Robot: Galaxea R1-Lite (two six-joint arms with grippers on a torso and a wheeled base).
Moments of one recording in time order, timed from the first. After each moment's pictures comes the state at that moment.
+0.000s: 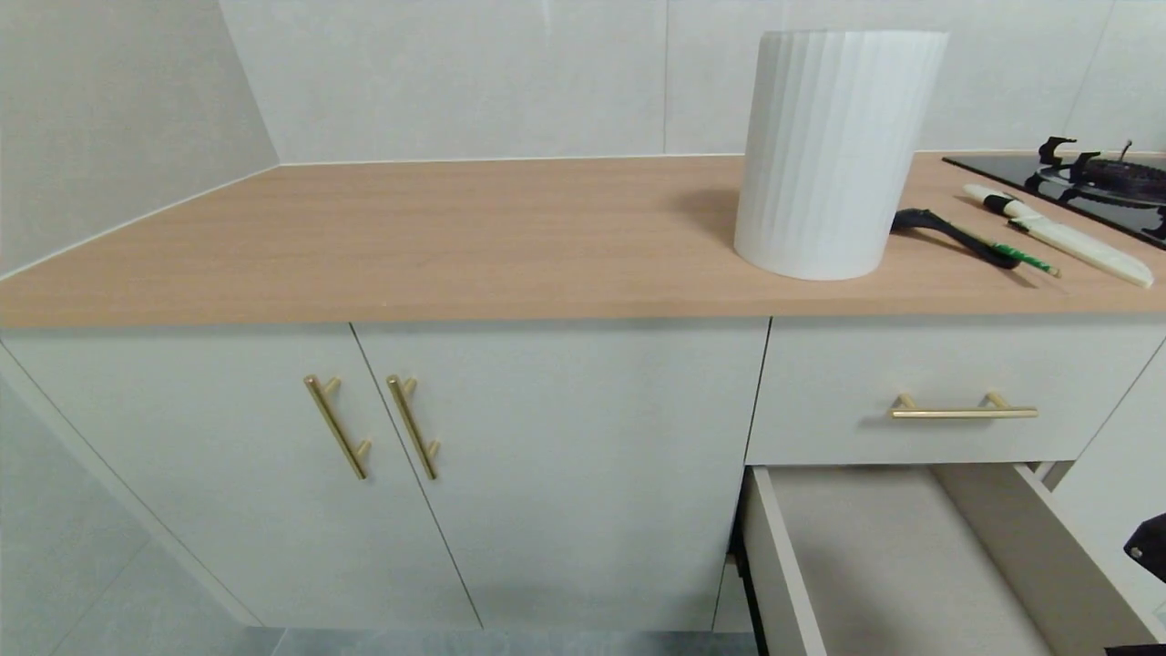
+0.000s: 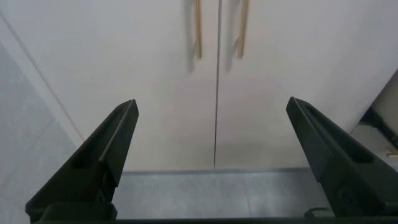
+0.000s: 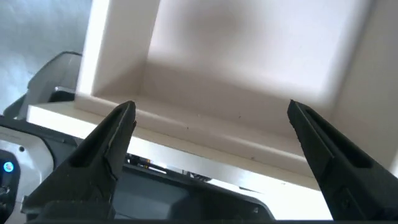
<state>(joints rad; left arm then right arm) 0.00 0.00 0.00 -0.01 -0.02 0.01 0.21 1.04 -0.38 0.22 0.07 -0.01</state>
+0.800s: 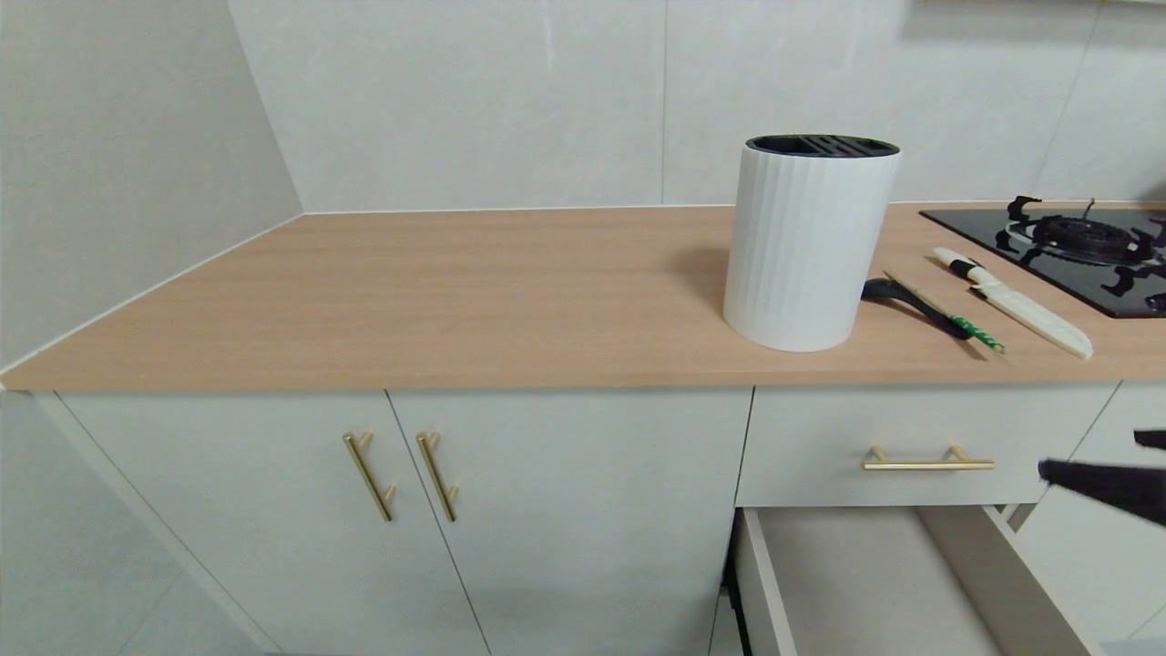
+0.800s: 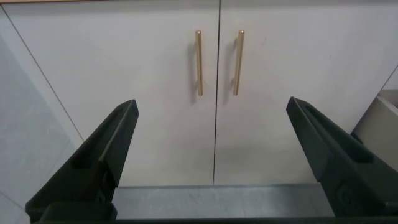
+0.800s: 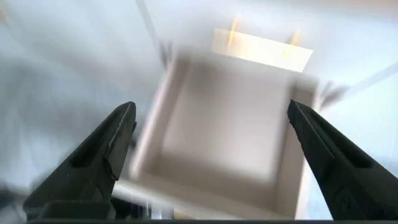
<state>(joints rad) 0.00 0.00 0.00 -0.01 -0.02 0.01 0.20 1.06 -0.85 0.30 0.05 -0.02</state>
